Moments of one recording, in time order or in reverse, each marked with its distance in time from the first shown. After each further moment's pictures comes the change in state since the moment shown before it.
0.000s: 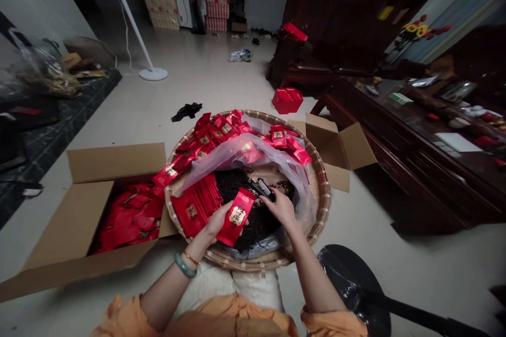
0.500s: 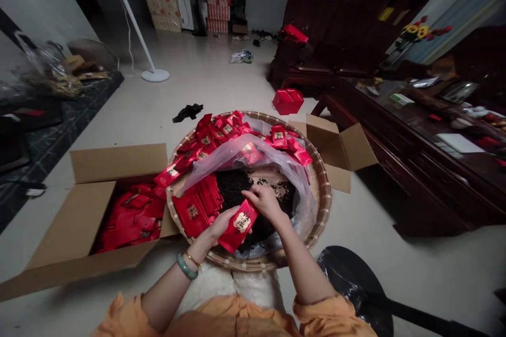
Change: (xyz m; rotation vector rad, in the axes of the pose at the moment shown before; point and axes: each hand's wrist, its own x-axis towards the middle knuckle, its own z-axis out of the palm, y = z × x) left_hand -0.003 -0.005 0.005 0.109 -0.051 -0.071; right_hand 0.007 -0.070 -0.003 0.213 -0.038 -0.369
